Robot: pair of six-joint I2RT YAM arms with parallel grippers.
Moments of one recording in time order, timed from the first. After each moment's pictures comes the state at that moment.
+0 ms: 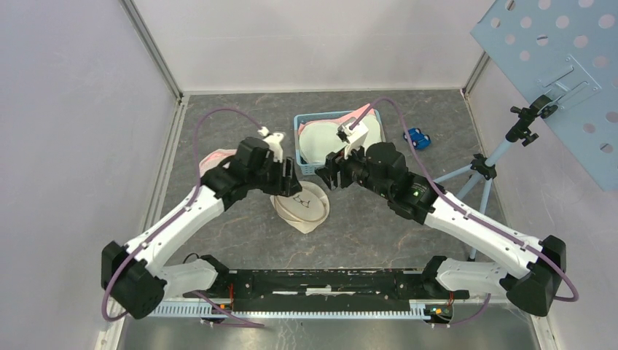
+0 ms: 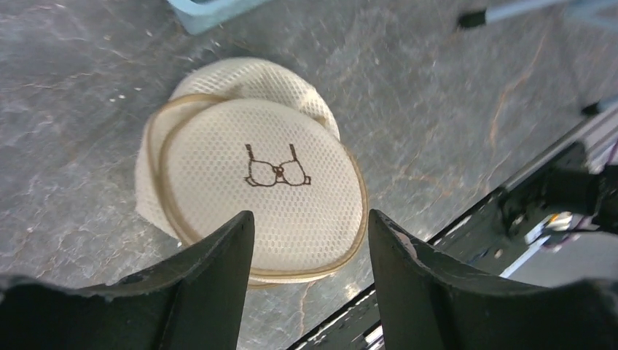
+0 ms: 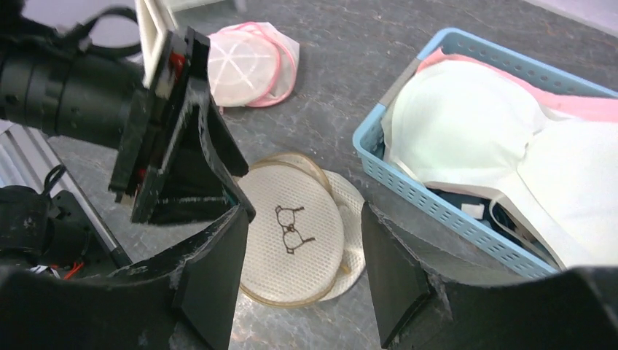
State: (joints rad) left arm -0.56 1.12 0.96 -0.55 0.19 -0.38; right arm 0.90 1.15 1.03 -0.14 0.06 0.18
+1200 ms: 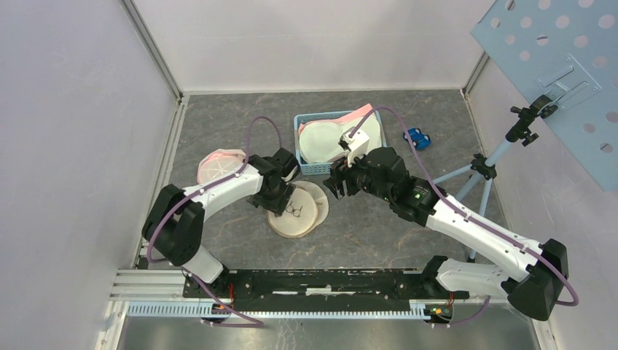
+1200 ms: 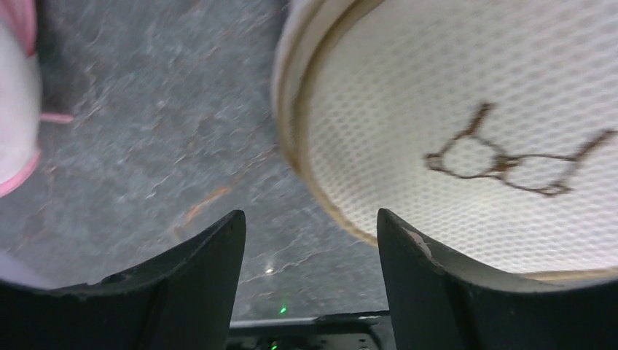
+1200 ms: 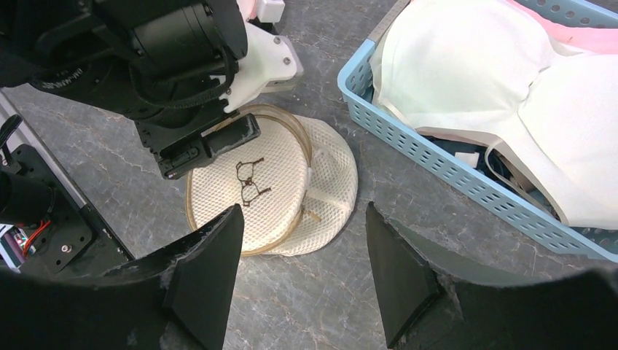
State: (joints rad) left arm -0.64 1.56 1.03 -0.86 -0.18 -0.20; right arm 0.85 1.11 0.95 -0.23 0.03 0.17
